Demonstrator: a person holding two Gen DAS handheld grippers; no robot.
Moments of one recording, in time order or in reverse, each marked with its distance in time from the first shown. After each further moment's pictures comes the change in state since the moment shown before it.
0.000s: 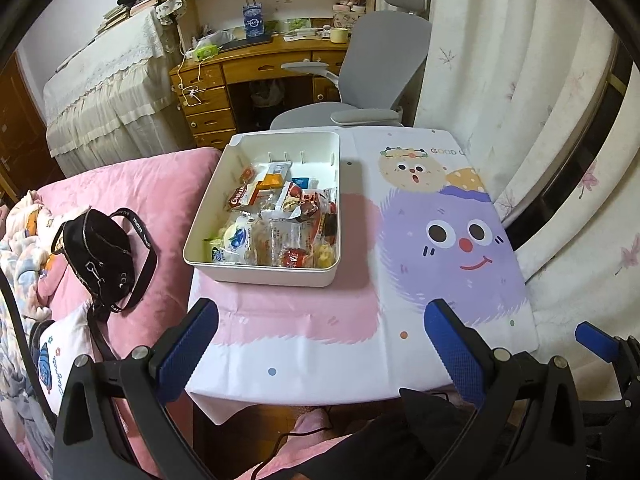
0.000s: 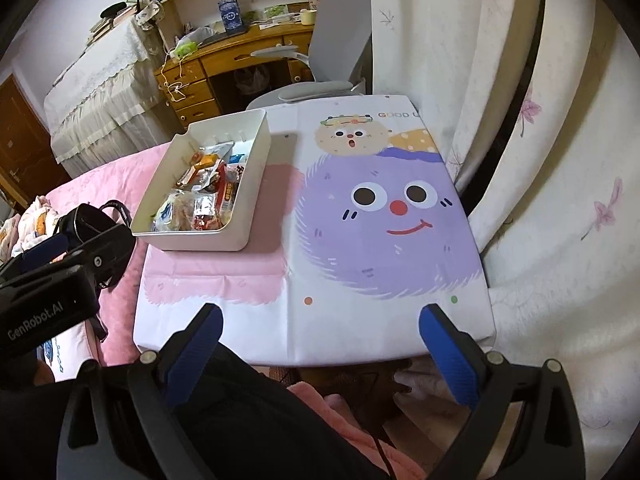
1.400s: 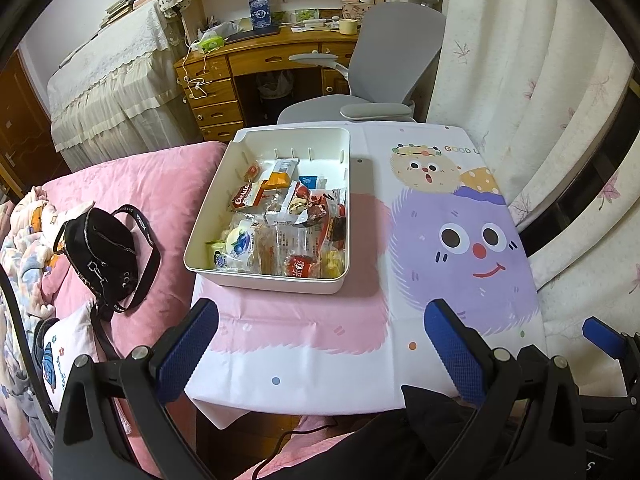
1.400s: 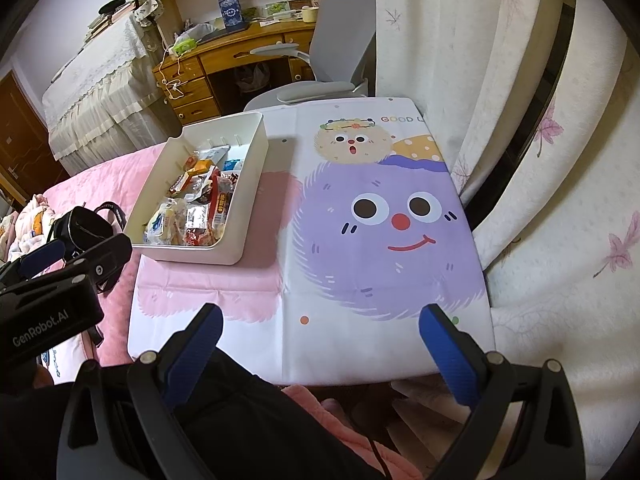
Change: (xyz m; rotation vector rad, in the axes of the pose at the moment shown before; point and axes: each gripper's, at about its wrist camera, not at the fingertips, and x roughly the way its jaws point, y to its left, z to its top) left arm 0.020 0.002 0.019 -0.019 0.031 0.028; right arm 0.018 0.002 0.025 -0.019 0.010 -0.006
